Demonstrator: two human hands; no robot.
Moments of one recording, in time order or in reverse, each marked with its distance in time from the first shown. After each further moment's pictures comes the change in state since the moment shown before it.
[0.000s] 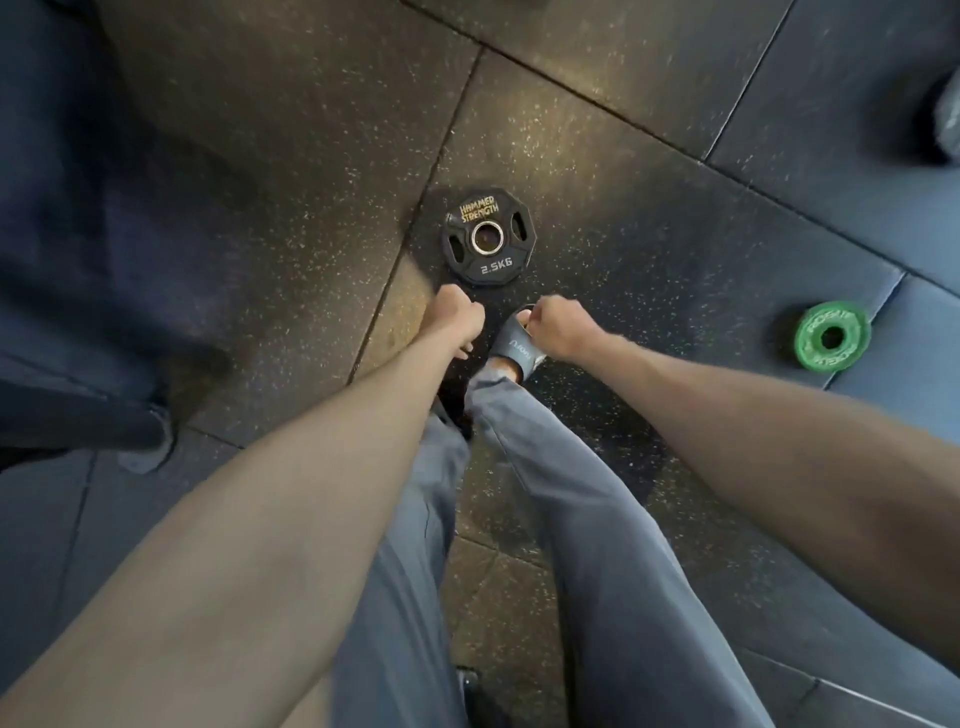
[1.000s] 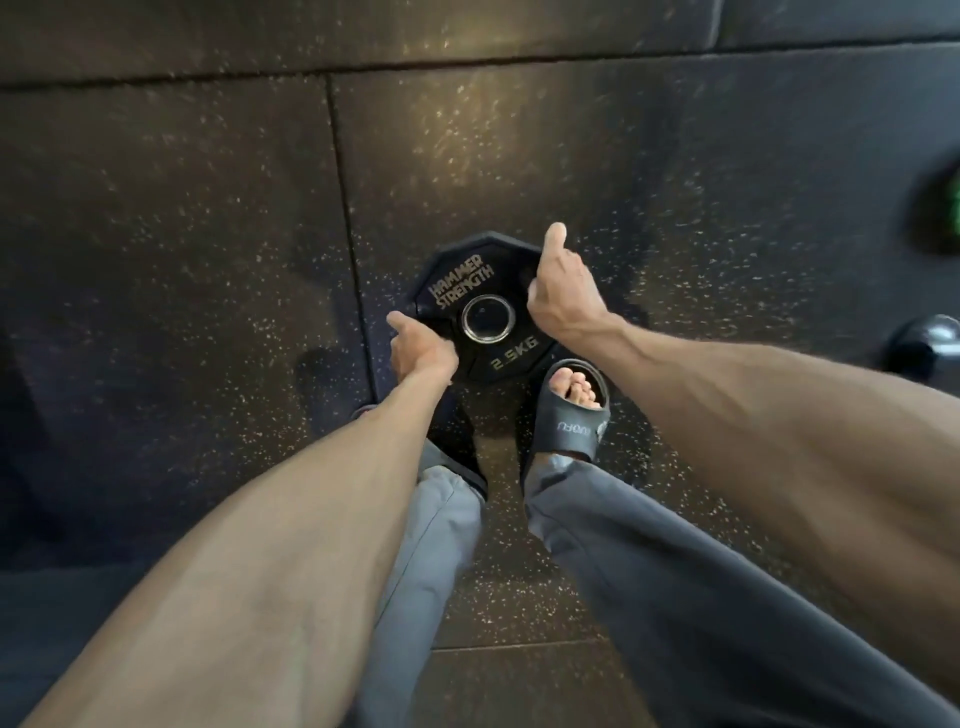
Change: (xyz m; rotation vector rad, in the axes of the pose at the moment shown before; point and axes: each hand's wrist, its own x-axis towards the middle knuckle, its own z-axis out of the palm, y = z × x) left_hand 0.257 0.057 0.031 0.227 0.148 -0.028; right_hand 0.241 0.035 0.005 0.407 0.450 0.183
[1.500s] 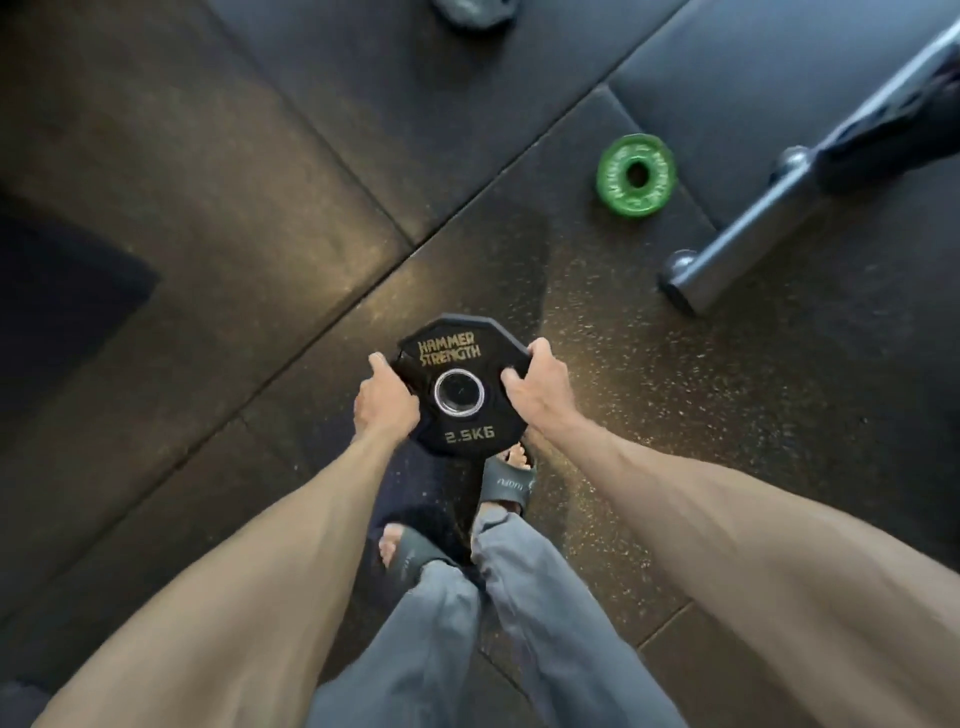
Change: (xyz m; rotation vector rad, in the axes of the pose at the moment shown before) left_hand -0.234 0.221 -0.006 0.869 -0.021 0.683; right_hand -0.147 0.086 -0.217 0.790 0.329 0.634
